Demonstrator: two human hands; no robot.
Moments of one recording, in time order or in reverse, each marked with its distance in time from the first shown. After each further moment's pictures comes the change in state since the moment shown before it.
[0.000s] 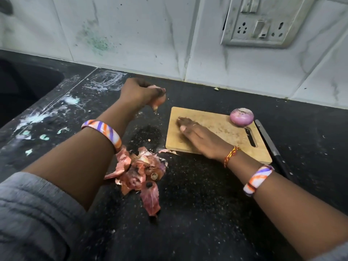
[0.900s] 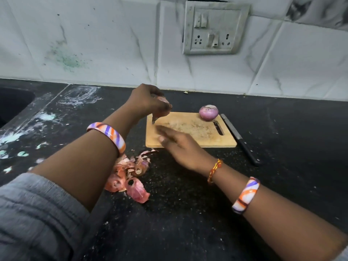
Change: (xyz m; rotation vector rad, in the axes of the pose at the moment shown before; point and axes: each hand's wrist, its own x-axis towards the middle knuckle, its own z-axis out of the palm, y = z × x) left_hand -0.053 0.047 0.034 0.163 -0.315 0.218; right_hand -0.062 -0.046 0.014 0.371 0.257 0.038
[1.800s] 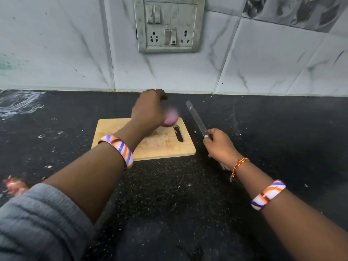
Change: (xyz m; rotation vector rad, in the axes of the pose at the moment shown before) left_hand 0.036 0.054 0.125 0.298 0.117 0.258; right_hand -0.040 0.104 -0.144 -0.228 0.421 0.583
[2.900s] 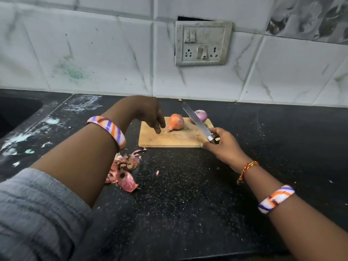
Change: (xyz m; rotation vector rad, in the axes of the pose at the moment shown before) left_hand -0.063 -0.020 -0.130 0.378 -0.708 -0.088; right_hand -0.070 -0.040 0.033 0.186 -0.019 -0.299
